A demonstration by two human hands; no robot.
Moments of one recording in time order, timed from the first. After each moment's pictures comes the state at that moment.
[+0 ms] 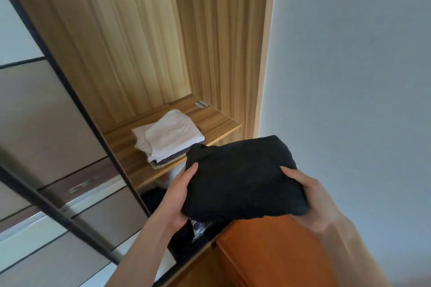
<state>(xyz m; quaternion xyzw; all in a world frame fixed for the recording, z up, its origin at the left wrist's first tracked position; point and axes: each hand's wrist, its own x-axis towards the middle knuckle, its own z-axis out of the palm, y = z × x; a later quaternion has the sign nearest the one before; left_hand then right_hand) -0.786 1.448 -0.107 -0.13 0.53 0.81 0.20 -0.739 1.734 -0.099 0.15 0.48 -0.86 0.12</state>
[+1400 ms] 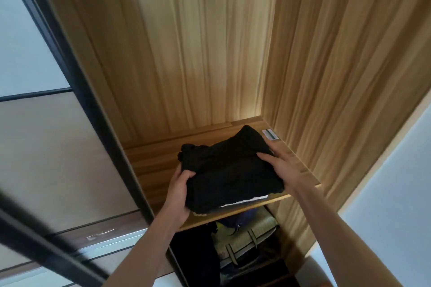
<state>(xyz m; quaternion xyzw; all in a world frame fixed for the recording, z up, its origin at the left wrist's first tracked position) -1.025 1.312 -0.155 -0.23 0.53 0.81 -0.08 -1.150 1.565 -0.127 -0.04 0.63 -0.75 0.21</state>
